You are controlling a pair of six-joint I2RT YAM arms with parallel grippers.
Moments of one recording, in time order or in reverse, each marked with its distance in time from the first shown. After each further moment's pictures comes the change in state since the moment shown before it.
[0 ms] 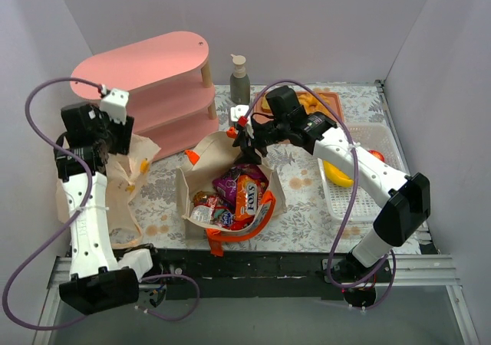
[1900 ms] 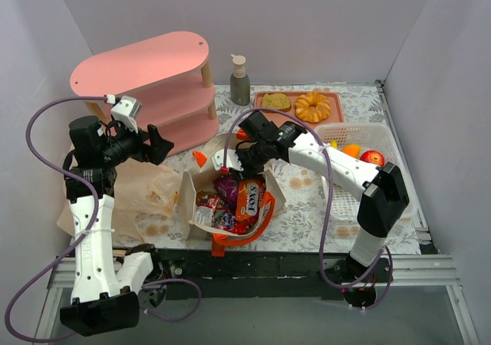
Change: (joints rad) left arm -0.067 -0.208 -0.240 0.093 0.475 -0.335; right arm 0.133 0.110 -0.014 -0.248 0.305 -0.502
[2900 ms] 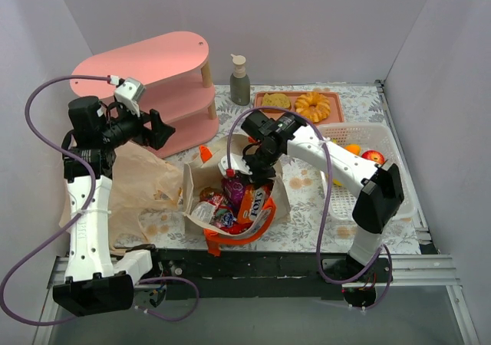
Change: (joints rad) left arm -0.047 0.133 0.137 0.022 0.013 0.085; right arm -0.010 0.087 0.163 -0.400 -0.023 -0.057
